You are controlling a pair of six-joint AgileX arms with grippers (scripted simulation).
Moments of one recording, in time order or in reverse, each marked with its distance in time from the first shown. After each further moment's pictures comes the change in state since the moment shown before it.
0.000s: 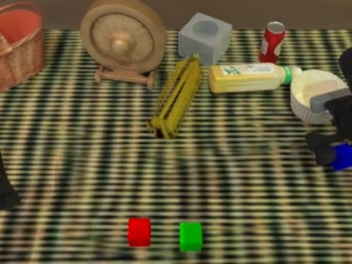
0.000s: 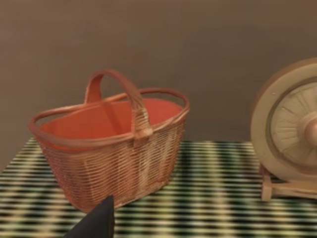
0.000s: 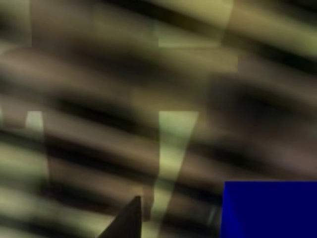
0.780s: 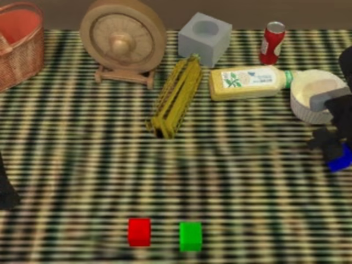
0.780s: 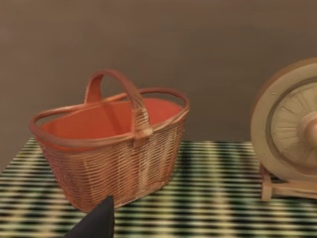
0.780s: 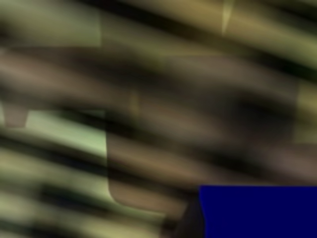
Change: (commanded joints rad) left arm 0.000 0.000 0.000 0.000 0.000 0.000; right arm 0.001 -0.045 0.017 -0.024 -0.010 0.007
